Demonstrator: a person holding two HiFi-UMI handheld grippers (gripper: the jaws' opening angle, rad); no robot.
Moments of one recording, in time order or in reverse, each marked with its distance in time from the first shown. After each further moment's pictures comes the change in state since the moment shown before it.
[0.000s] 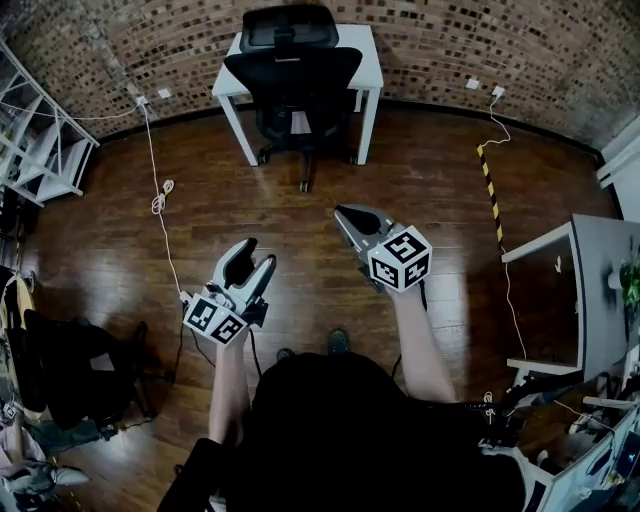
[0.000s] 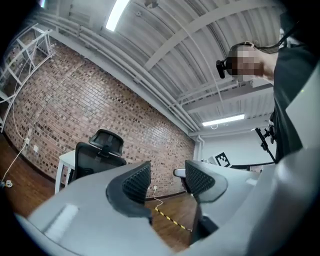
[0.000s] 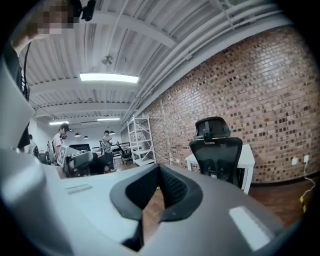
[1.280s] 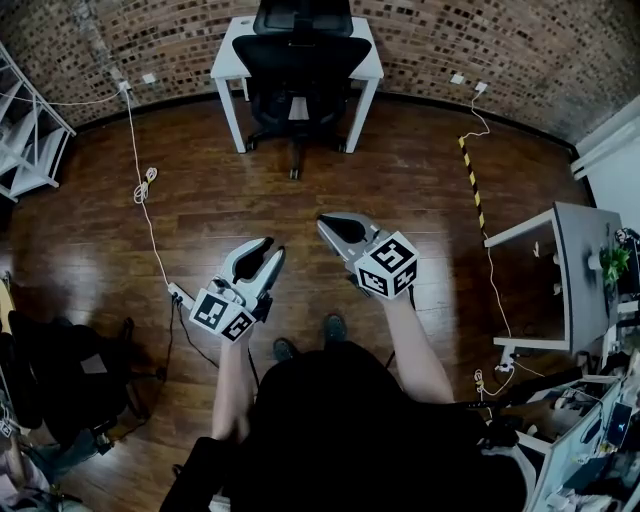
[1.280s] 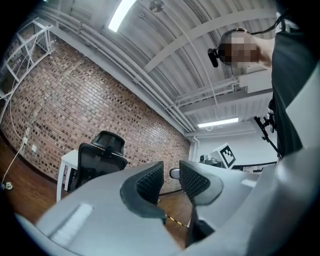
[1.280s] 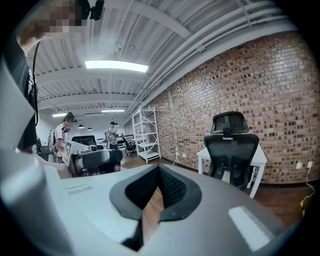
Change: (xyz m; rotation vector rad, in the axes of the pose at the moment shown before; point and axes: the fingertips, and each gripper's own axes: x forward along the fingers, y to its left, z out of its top) left arm -0.093 0.062 0.044 -0.013 -0.017 -0.054; right arm 0.112 0.137 -0.023 -0.086 0.093 0.018
